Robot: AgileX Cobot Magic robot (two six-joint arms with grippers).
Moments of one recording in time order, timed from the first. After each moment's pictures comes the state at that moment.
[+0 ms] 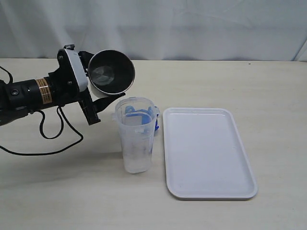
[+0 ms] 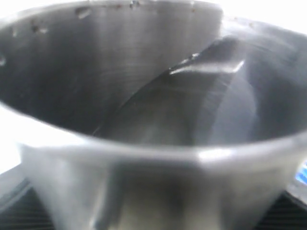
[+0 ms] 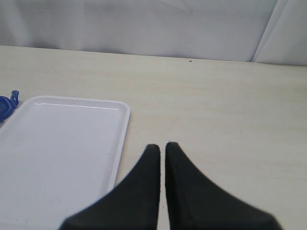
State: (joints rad) left arm -0.18 1.95 -0.85 0.94 -1.00 0.24; right arm 0.03 0.00 0.00 -0.11 0.35 0.03
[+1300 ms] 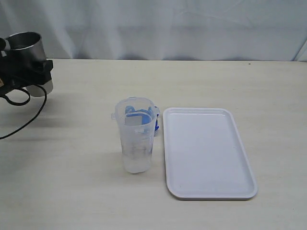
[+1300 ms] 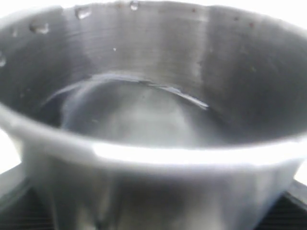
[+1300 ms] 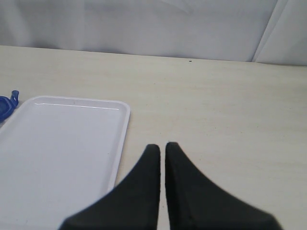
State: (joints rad) left arm 0.07 2.00 -0.88 0.42 -0.78 -0.30; right arm 0.03 0.00 0.00 -0.11 0.35 0.03
